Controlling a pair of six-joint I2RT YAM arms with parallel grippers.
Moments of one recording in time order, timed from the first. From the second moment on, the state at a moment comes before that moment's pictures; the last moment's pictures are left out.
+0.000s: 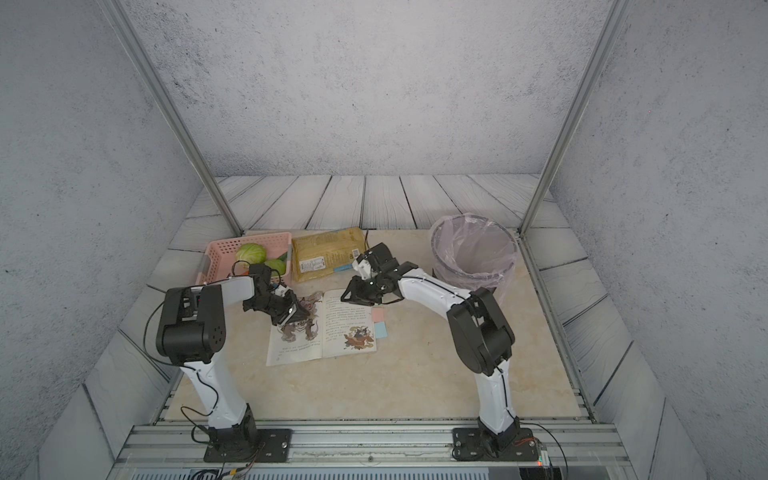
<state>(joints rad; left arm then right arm) 0.05 1.94 1.15 -0.65 0.65 -0.45 0.63 1.95 1.53 -0.47 -0.58 0.63</state>
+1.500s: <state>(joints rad) 0.05 1.93 1.14 -0.65 0.60 -0.43 0.48 2.28 1.73 -0.64 -0.58 0.54</state>
